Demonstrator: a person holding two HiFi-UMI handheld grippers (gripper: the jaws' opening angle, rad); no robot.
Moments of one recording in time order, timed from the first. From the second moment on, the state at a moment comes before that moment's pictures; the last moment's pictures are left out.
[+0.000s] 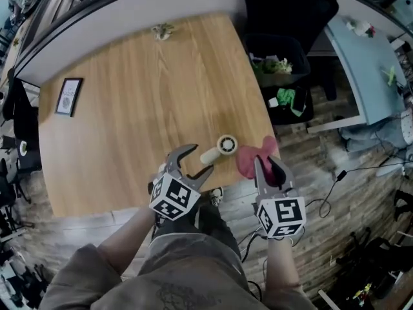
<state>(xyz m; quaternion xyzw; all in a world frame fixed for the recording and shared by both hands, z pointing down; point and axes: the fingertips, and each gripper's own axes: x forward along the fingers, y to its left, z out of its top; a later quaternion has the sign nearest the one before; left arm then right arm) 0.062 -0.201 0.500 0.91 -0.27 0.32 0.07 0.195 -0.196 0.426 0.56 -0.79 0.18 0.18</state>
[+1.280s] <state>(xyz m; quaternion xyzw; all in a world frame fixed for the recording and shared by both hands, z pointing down) 0.081 -0.199 0.659 0.89 -0.20 0.39 0.11 0.186 -0.232 0.561 0.55 -0.77 0.25 0.22</state>
